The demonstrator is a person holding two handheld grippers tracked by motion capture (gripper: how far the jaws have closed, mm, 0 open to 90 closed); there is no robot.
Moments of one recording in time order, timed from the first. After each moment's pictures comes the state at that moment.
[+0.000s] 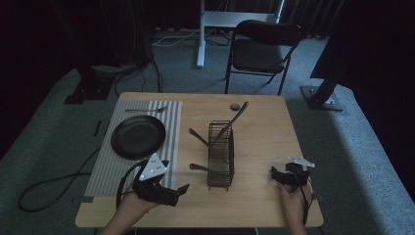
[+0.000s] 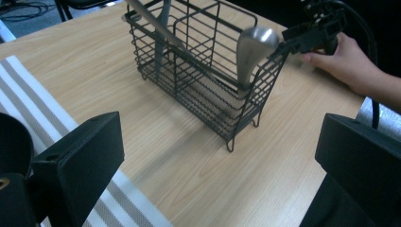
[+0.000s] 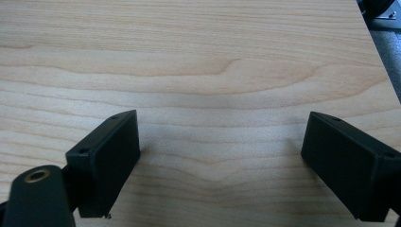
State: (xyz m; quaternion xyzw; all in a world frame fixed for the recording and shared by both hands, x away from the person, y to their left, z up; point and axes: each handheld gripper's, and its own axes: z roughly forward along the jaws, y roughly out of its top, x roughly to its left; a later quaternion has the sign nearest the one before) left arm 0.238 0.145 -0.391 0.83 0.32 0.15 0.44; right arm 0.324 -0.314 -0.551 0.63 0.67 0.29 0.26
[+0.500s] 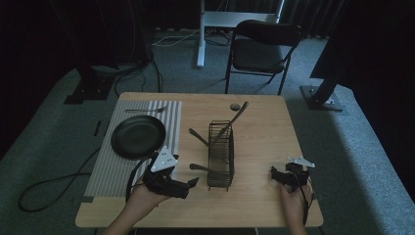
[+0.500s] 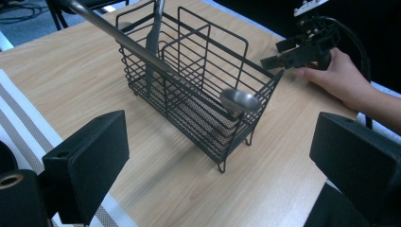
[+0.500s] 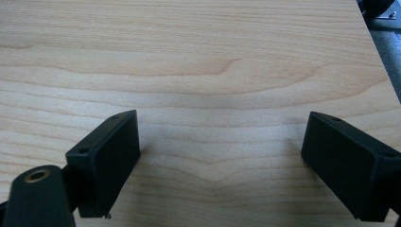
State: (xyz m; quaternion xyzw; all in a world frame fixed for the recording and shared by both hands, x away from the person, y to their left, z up) left arm 0.250 0.120 -0.378 0.83 0.32 0.14 0.44; right arm 0.324 -0.314 -0.551 0.63 0.67 0.29 0.26
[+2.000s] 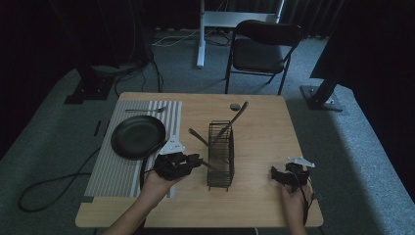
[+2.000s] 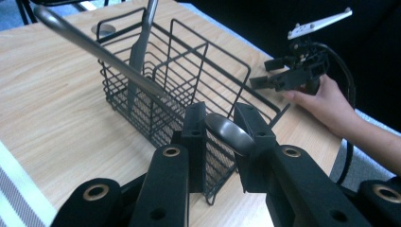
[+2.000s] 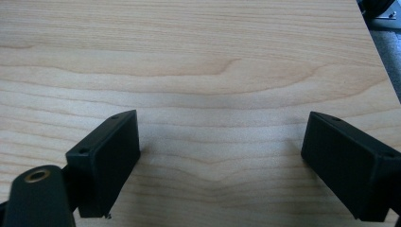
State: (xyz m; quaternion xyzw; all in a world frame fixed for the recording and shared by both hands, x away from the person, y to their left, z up) left arm 0.289 0.106 -0.387 0.81 0.33 0.09 0.48; right arm 0.324 -0.314 -0.551 0.63 0.67 0.29 0.26
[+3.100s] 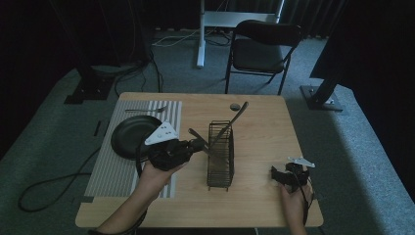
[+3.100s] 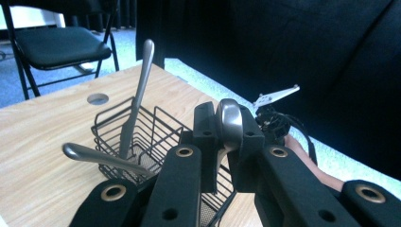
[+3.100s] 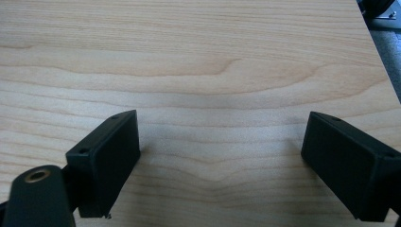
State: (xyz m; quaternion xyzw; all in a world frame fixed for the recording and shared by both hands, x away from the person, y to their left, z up) left arm 0.279 0.112 -0.324 0.77 0.30 0.10 0.56; right arm 0.324 -0.314 -0.551 0.63 0.67 0.29 0.26
